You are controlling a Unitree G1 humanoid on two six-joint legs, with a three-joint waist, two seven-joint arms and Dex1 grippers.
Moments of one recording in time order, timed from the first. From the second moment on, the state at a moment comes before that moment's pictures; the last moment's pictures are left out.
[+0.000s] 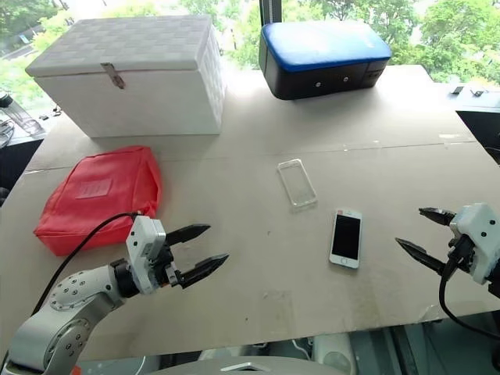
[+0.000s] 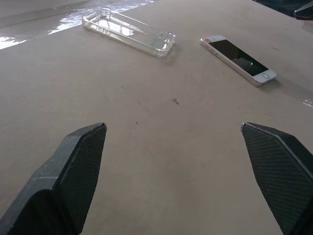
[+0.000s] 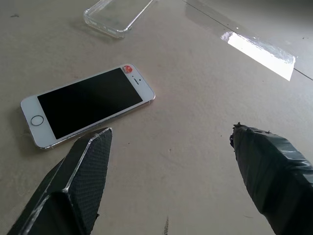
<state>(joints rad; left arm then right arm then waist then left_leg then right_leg) 0.29 0.65 0.15 -0.58 -0.59 0.44 -0.79 0.34 -0.81 -0.56 -0.40 0.44 0.33 0.99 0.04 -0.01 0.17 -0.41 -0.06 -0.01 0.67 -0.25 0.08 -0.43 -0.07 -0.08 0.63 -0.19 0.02</state>
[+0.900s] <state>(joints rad) -1.25 0.22 -0.48 1.31 0.18 -0.45 -1.30 0.73 -0.50 -0.67 -1.01 0.61 0.41 0.65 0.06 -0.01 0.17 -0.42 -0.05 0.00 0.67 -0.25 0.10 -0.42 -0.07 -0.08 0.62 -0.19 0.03</state>
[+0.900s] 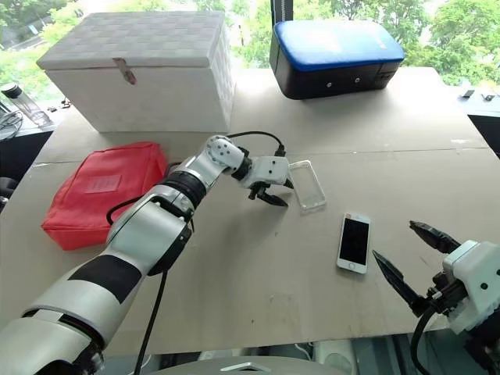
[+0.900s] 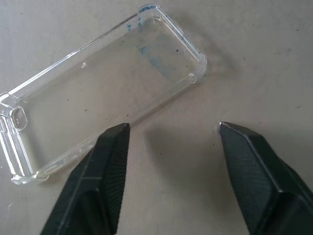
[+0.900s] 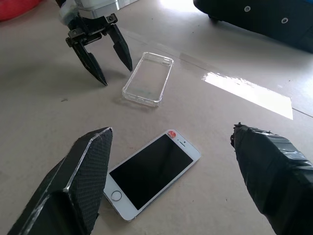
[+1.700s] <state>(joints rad) -1.27 0.12 -0.33 1.36 0.32 -0.39 -1.20 0.85 -0.55 -0.60 -1.01 0.55 0.30 0.59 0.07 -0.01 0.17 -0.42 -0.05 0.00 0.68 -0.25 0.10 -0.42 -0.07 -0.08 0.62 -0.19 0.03</state>
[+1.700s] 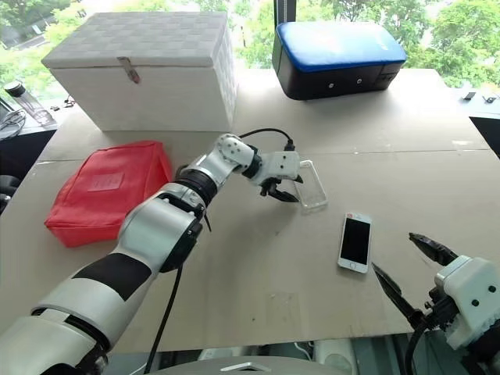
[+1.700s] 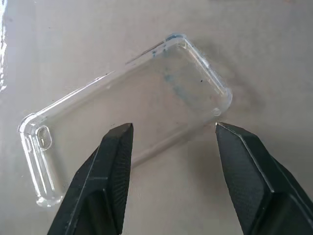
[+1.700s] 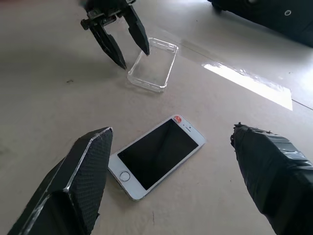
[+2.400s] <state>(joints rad) -1.29 0.11 -0.32 1.36 0.37 -0.35 -1.20 -0.09 -1.10 -0.41 -0.20 0.64 0.42 1.06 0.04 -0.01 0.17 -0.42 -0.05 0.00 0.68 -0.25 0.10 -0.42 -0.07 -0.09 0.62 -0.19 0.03</state>
